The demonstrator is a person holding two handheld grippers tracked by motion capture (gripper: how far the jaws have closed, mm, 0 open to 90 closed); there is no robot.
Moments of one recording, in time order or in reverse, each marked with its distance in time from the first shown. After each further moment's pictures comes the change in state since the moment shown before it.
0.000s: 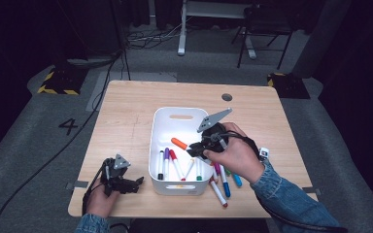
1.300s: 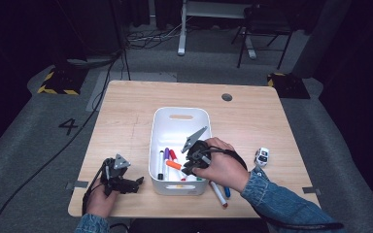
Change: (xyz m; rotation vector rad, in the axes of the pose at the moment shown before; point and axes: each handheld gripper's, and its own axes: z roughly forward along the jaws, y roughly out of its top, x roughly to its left) left arm 0.000 0.000 0.000 0.000 0.000 -0.001; right arm 0.020 -0.016 0.054 0.231 0.027 -0.041
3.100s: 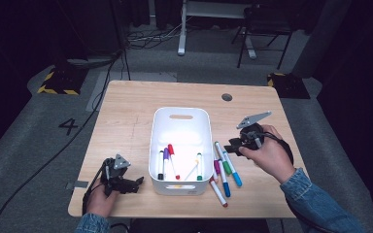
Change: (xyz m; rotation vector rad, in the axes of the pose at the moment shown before) left arm 0.000 0.000 0.000 0.000 0.000 0.000; right arm -0.081 -0.090 -0.073 -0.189 -0.208 0.241
